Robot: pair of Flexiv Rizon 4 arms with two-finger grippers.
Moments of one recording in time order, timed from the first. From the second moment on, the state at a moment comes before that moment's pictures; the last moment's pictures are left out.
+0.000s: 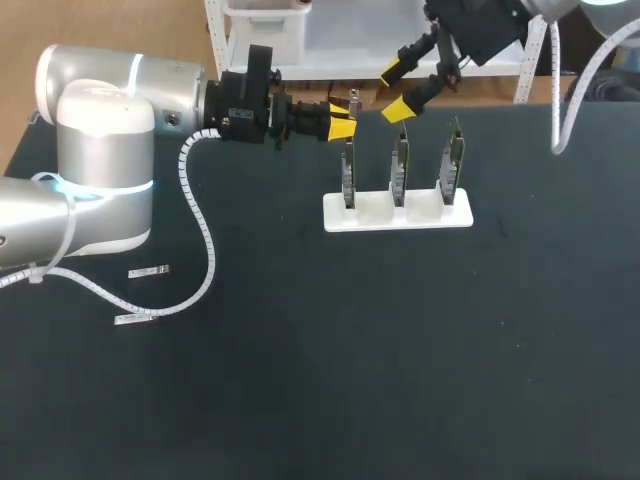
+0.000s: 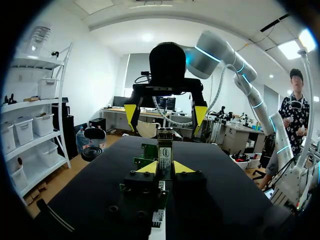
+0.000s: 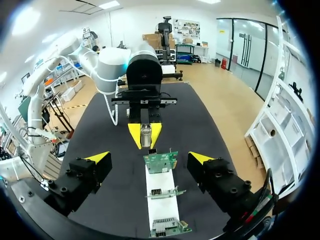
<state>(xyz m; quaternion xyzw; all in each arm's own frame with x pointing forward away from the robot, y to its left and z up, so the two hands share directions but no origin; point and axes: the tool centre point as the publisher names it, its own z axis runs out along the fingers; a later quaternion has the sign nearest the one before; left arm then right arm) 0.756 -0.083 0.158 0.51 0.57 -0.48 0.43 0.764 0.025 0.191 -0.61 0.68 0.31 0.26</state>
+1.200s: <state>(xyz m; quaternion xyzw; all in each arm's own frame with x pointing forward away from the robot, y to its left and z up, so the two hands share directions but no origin) 0.756 -0.083 0.158 0.51 0.57 -0.48 0.43 0.759 0.060 0.189 -0.62 0.65 0.35 0.25</state>
